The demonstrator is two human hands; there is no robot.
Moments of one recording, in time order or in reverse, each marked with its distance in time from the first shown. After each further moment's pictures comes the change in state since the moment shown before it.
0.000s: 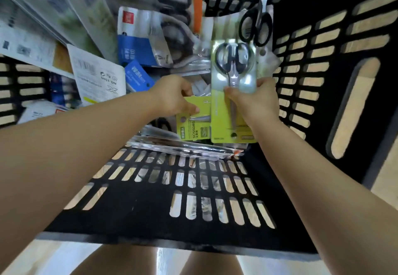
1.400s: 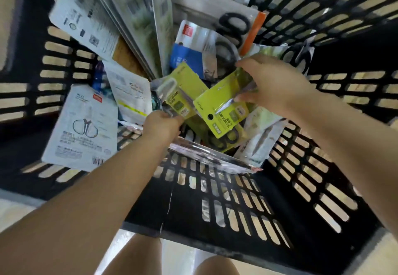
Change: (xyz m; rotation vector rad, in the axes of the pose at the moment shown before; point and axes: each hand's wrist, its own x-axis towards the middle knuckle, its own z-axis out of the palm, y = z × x) left_hand -0.046 -0.063 0.014 -0.942 0.405 -0.576; right_hand -0.003 -0.098 -0.006 -1.043 -0.323 -0.930
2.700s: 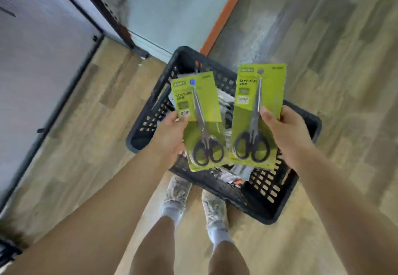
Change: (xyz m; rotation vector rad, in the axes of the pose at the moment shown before) left_hand -0.220 0.049 -0.153 -0.608 -0.219 0.329; right_hand -0.177 -0.122 -0.172 1.156 0.404 0.301
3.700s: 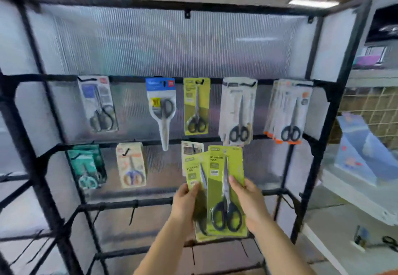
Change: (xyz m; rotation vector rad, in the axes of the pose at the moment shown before) left_hand -0.582 0.198 -0.278 -0.753 0.679 0.810; right_hand -0.521 -0.430 0.186 0.057 -0.963 -0.728
